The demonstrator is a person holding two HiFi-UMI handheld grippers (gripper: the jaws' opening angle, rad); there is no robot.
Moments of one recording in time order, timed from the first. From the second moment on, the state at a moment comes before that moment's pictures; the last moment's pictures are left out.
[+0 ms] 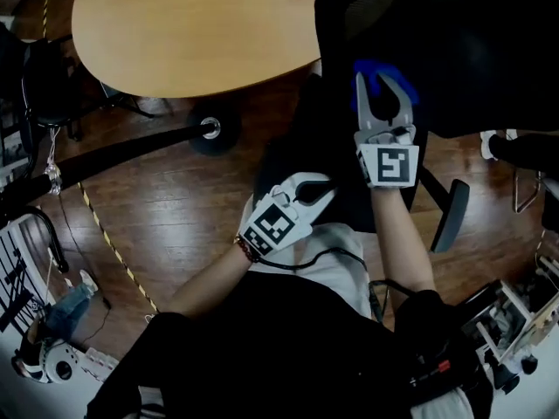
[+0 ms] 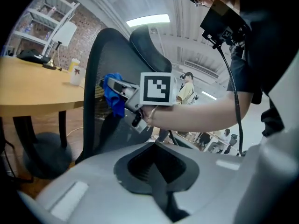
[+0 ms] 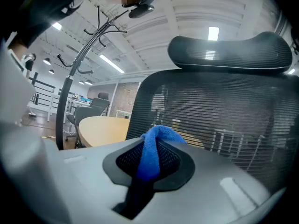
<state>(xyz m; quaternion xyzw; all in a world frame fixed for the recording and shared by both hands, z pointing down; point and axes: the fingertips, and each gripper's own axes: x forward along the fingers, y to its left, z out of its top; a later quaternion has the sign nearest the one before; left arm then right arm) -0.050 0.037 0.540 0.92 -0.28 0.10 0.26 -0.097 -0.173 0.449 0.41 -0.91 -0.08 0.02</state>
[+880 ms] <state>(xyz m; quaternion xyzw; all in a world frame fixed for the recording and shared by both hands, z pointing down) -0.009 0.032 0.577 0.92 -0.21 0.11 0.30 0.145 -0.112 0.506 0.54 -0.83 0.02 0.12</state>
